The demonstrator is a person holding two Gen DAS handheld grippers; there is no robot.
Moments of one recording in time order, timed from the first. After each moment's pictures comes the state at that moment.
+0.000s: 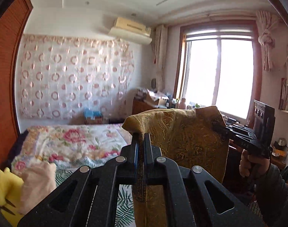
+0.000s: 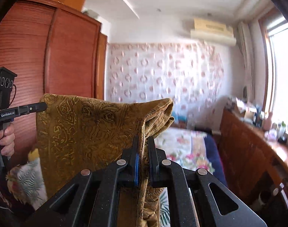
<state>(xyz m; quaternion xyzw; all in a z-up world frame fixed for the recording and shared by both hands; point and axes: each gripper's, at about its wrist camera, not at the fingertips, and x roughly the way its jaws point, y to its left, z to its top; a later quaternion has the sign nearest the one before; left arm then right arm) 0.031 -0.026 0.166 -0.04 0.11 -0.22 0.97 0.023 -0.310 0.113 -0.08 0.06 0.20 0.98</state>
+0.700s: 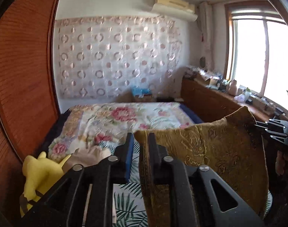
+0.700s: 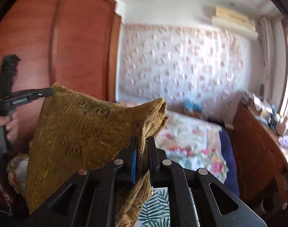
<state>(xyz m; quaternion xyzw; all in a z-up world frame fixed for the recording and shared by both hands) 0.186 0.066 0.049 -0.02 0.23 -0.04 0.97 0.148 -0.253 0.117 -0.12 0.16 0.22 0.95</state>
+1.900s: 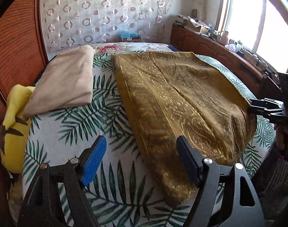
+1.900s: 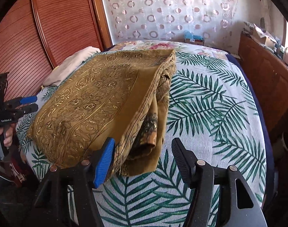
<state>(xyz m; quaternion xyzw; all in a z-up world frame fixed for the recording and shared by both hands) 0.049 0.031 -0.096 -0.02 0.39 -0.09 0.91 0.118 -0.321 0.004 -0.05 0.36 0.22 0.90</state>
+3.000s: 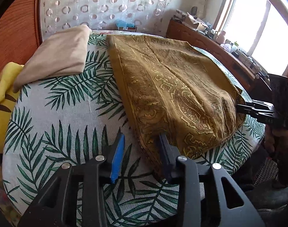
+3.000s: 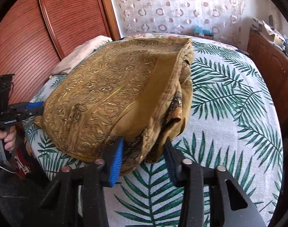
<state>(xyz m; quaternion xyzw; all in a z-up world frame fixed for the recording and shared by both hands) 0.025 0.032 -0.117 -0.06 0.42 -0.12 0.90 0.109 -0.290 -0.038 -0.05 0.38 0.26 0.89</state>
